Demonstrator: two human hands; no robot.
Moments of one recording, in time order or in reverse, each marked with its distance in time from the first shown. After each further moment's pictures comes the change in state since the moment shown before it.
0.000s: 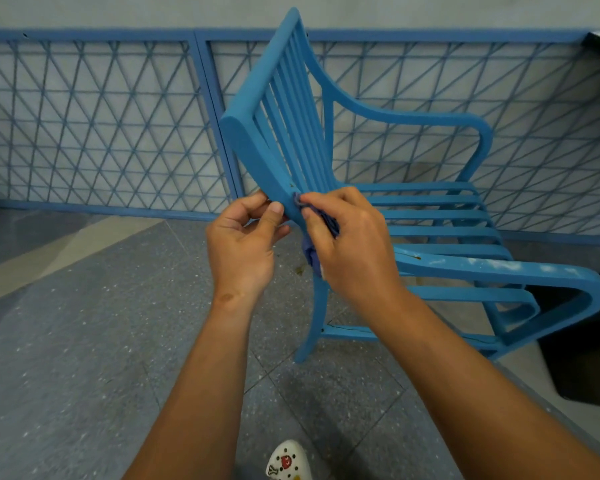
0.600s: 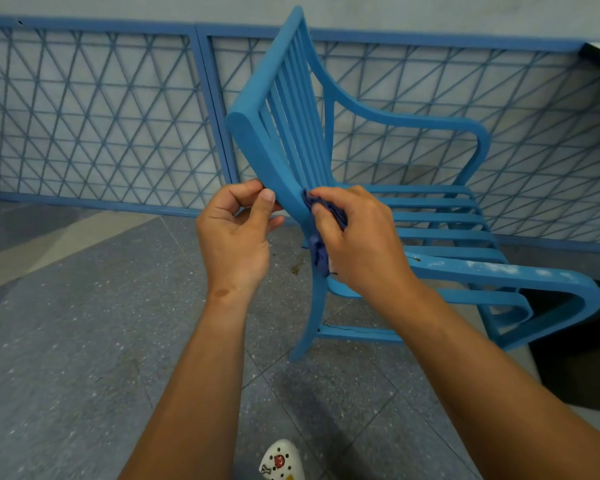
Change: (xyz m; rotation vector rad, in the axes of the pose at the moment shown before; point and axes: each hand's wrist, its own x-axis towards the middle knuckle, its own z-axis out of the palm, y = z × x) left_hand 0.004 0.011 -0.002 0.016 0.065 0.094; right_hand 0.011 0.000 -0.011 -0.046 -0.104 0.035
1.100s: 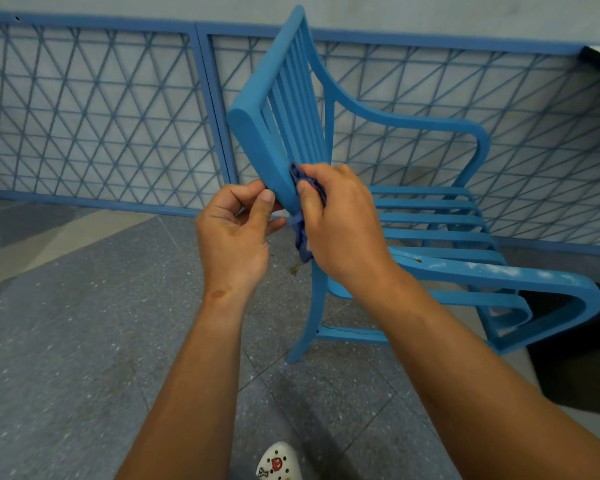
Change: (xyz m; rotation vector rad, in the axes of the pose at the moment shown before) left_hand -0.001 0.000 -0.003 -0.021 -0.046 -0.005; right_hand 0.018 -0.018 0.019 0.008 0.017 0.025
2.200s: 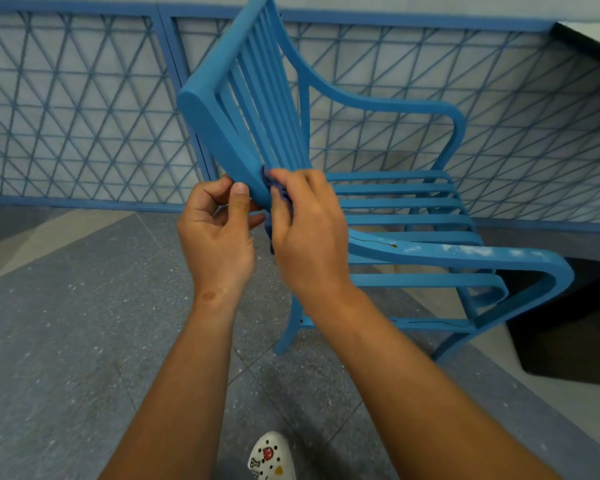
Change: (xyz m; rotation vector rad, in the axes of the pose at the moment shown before) left_hand -0.008 -0.019 0.018 0.055 0.100 0.058; right_hand -0.027 0.016 0.020 -0.031 0.244 -0.094
